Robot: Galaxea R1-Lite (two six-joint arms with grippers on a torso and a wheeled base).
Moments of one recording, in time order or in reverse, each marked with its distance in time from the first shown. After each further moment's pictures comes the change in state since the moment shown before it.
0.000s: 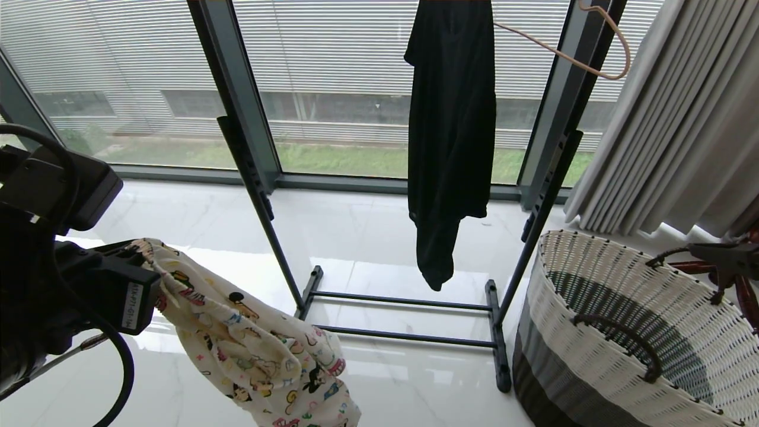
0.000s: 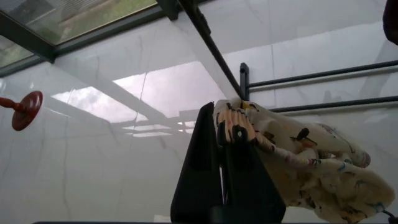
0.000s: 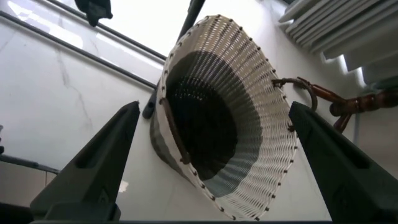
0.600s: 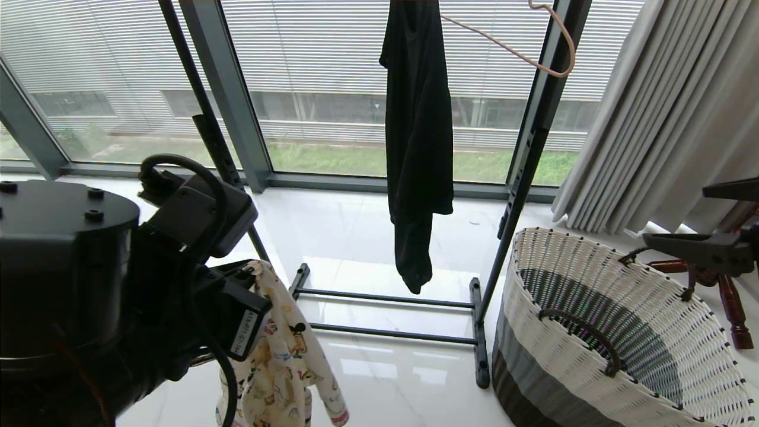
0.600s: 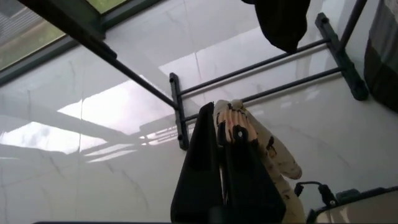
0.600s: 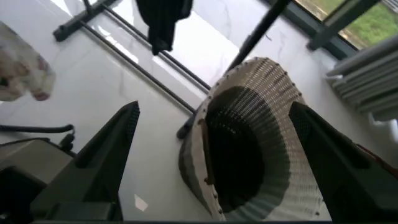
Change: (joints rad) left arm -0.256 0.169 -0.051 0.000 -0.003 -0.093; right arm 0.208 0.020 -0.065 0.003 0.045 0.030
